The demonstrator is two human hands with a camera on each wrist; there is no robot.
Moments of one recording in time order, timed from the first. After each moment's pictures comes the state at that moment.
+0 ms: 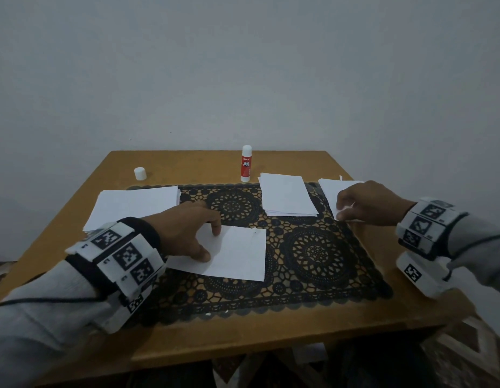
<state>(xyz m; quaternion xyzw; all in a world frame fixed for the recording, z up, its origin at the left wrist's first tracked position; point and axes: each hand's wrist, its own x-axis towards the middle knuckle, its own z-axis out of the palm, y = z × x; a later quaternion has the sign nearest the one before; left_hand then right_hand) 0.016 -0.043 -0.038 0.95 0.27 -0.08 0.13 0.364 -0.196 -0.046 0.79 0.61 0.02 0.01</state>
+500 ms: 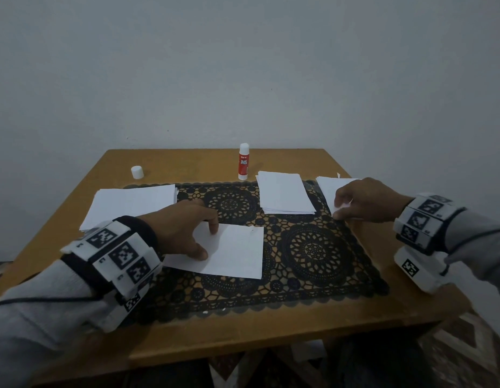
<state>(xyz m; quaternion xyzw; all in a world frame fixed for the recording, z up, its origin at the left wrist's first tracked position) 0.016 -0.044 -0.037 0.95 0.27 -0.09 0.13 0.356 -0.196 -0.039 0.80 0.60 0.01 0.03</state>
